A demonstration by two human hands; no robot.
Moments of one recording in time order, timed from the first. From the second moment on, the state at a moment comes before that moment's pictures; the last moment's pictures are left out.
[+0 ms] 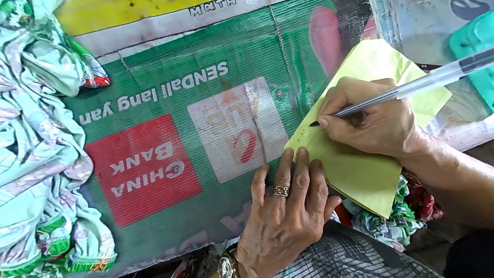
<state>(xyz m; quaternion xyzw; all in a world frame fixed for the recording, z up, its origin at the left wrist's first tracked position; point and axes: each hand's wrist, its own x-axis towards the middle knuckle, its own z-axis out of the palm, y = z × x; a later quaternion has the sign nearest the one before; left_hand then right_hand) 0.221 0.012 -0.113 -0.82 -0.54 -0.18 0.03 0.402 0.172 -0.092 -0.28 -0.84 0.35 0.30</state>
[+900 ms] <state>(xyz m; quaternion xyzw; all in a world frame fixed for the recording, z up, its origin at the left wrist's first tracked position) 0.221 0.013 -0.113 -0.83 -0.53 -0.18 0.03 0.401 0.173 -0.092 -0.29 -0.85 0.32 0.30</state>
